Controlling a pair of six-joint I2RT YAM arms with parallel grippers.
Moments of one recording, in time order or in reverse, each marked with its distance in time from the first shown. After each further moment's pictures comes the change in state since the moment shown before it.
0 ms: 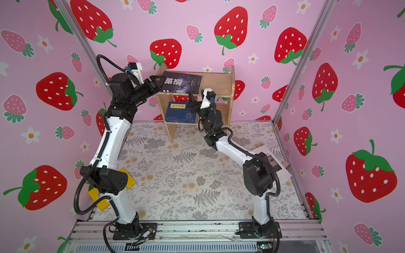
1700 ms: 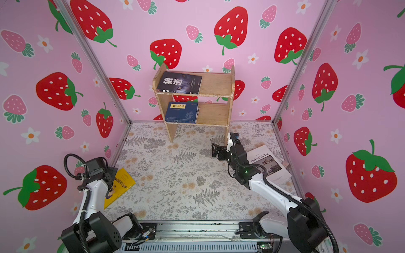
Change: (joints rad) left arm 0.738 -0.789 -1.554 -0.255 -0.697 -0.258; right arm -0.076 -0.744 -0.937 -0.601 -0.067 0.294
